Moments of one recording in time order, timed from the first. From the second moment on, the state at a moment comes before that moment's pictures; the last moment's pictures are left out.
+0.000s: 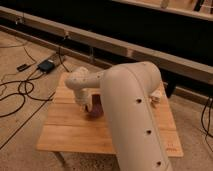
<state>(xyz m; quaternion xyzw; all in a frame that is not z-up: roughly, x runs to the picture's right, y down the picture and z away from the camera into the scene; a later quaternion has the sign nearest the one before) -0.138 0.130 0.889 -0.30 0.21 0.47 0.80</state>
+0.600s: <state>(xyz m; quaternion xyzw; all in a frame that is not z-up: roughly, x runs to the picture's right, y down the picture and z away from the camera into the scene) -0.228 0.155 0.869 -0.34 0.17 0.41 0.83</state>
